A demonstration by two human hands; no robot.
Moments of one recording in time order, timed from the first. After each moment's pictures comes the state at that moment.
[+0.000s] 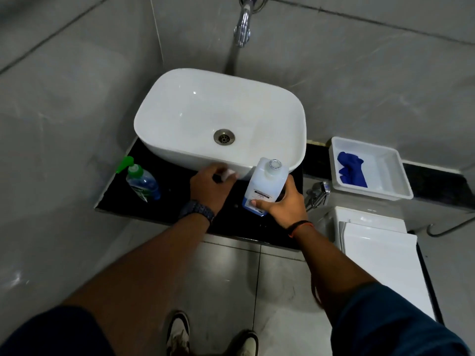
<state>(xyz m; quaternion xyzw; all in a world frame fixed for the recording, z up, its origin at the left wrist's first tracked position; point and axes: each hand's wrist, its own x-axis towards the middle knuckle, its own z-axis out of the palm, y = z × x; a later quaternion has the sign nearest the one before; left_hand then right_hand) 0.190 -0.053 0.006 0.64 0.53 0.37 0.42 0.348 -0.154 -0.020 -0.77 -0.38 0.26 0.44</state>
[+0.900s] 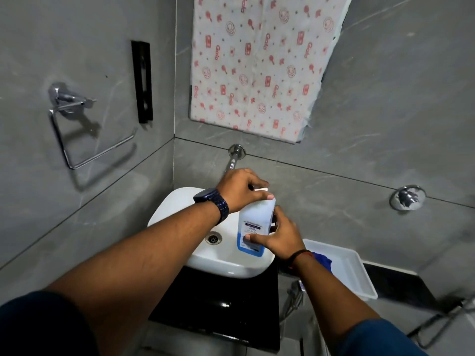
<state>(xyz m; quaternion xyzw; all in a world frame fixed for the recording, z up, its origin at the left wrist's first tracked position) 0.221 -0.028 0.287 0.86 0.25 0.34 0.28 0.359 -0.130 0.199 -0.75 -0.51 0.15 0.40</state>
